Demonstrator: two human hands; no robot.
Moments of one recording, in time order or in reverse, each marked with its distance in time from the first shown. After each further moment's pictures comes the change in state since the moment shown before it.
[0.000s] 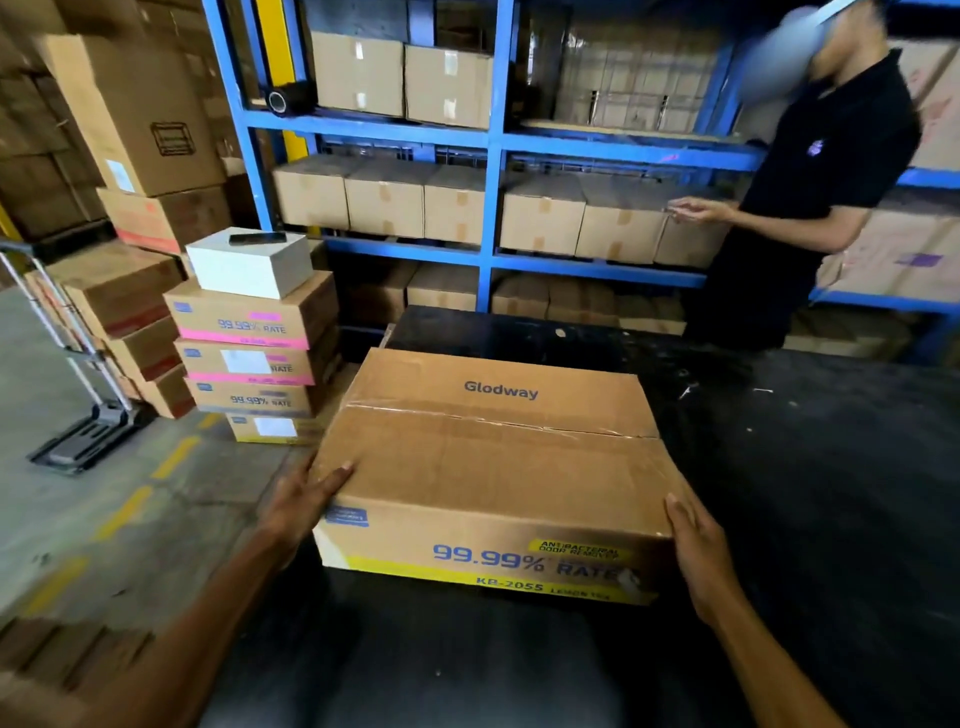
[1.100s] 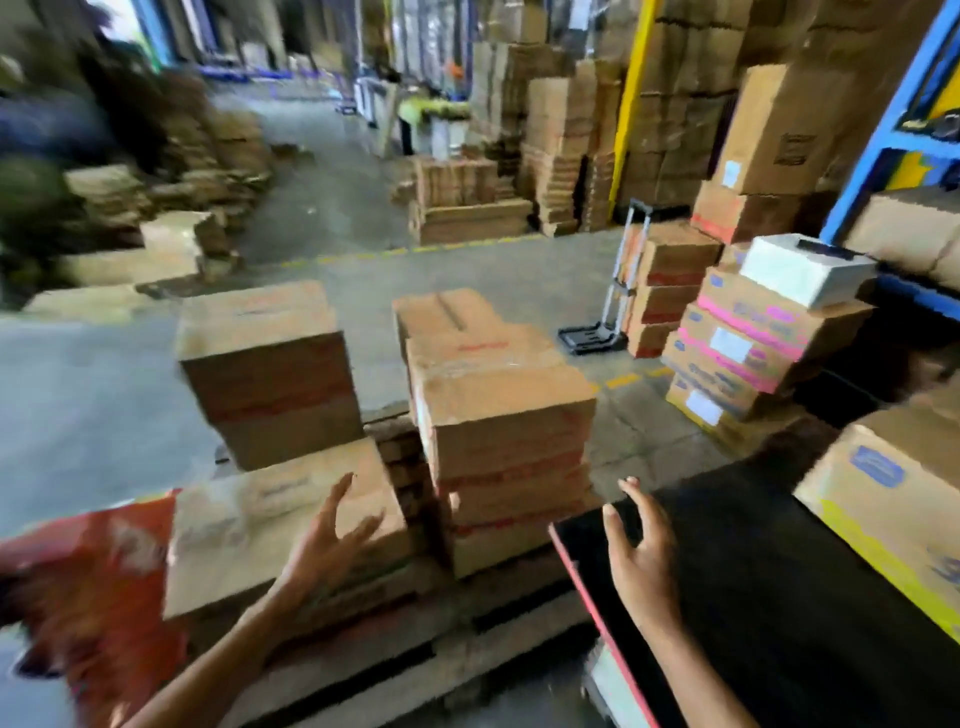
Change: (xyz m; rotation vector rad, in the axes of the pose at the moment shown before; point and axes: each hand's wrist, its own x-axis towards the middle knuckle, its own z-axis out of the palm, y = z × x) left_hand -0.564 -0.178 -0.246 0.222 0.919 -0.276; right_hand -0.417 0.073 0.218 -0.175 -0.969 -0.797
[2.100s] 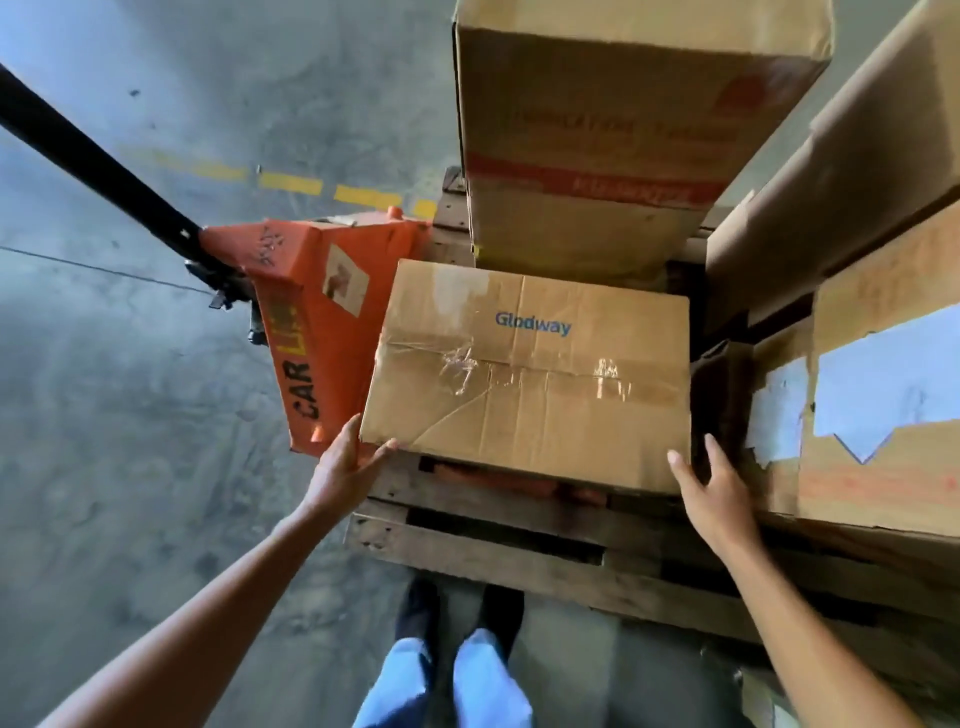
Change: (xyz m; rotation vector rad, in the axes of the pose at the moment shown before) left_hand 0.122 -0.394 -0.136 0.056 0.220 -0.751; right_hand 0.030 0.041 0.491 -0.375 -0.946 0.317
